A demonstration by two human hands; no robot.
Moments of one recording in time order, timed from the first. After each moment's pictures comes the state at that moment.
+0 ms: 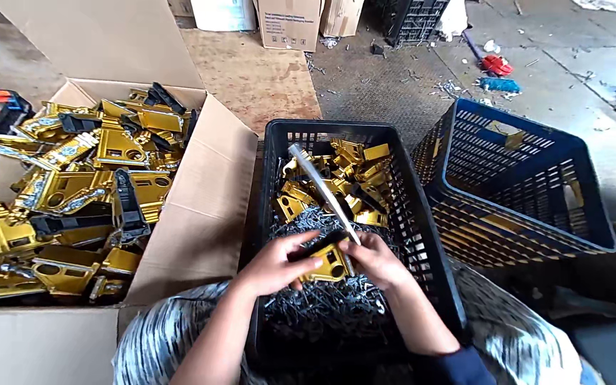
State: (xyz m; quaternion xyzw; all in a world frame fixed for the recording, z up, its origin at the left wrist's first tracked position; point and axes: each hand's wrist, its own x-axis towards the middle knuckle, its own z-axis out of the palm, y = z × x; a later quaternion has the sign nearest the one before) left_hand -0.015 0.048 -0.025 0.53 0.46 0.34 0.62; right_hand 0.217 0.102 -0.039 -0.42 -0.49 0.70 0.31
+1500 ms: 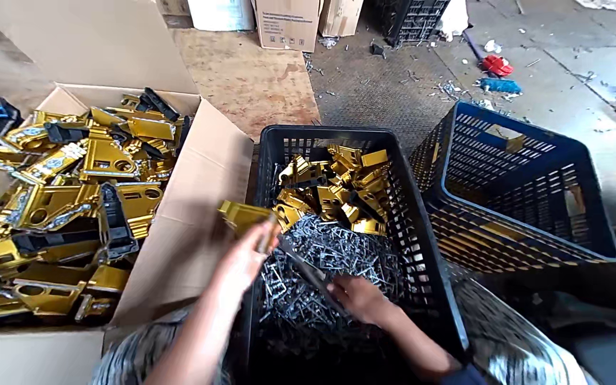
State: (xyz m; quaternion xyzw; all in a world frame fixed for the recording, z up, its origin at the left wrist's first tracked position) left_hand -0.028 0.086 -0.027 0.12 0.56 0.62 0.54; right_hand 0.232 0.098 -0.093 -0.51 -0.75 0.41 -0.12
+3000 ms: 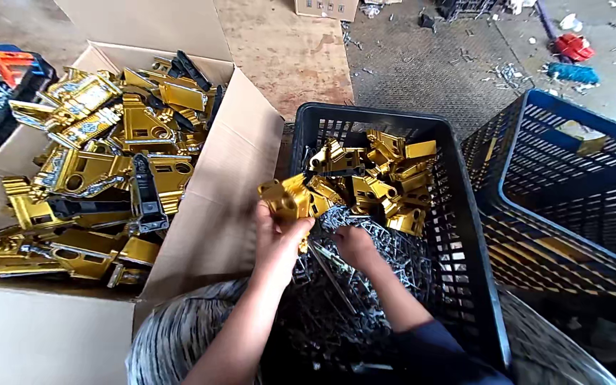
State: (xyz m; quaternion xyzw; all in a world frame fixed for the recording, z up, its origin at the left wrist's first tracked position) left_hand -0.018 0.079 -0.038 0.23 0.56 0.68 0.43; right_hand 0.138 0.168 -0.104 -0.54 -0.76 0.36 -0.07
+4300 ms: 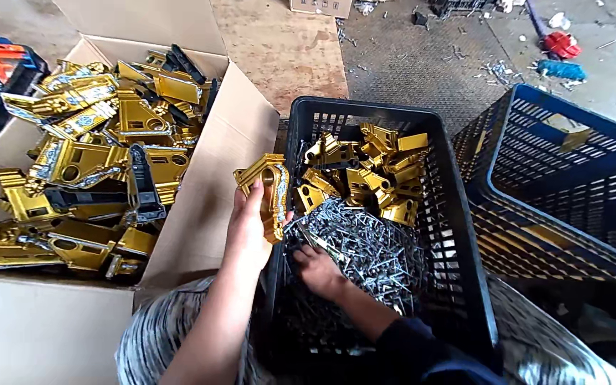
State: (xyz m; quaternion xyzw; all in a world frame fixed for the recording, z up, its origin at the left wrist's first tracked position) left_hand -0.046 0.076 -0.023 0.11 0.52 0.68 0.50; right_hand 0.112 0.086 -0.163 -0.23 -0.95 0.19 -0.05
